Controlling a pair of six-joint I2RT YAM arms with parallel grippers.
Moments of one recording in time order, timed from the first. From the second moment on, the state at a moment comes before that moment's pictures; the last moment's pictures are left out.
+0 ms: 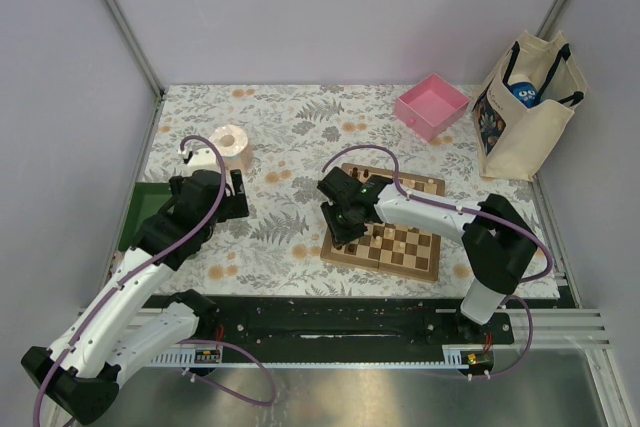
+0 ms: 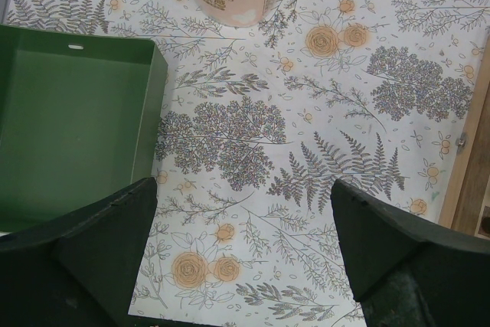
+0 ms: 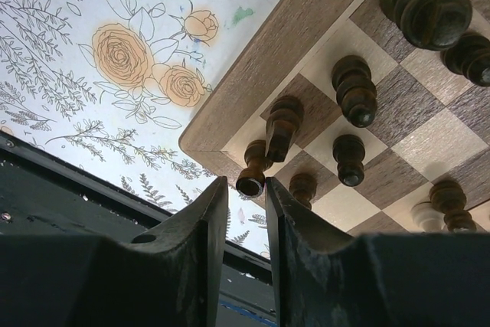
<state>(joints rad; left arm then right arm) -0.52 0.79 0.87 -0.78 -0.50 -0.42 0.91 1.71 1.19 -0.66 -0.04 0.53</state>
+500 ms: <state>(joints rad) -0.52 0.79 0.87 -0.78 -0.50 -0.42 0.91 1.72 1.19 -0.65 -0.04 0.53</state>
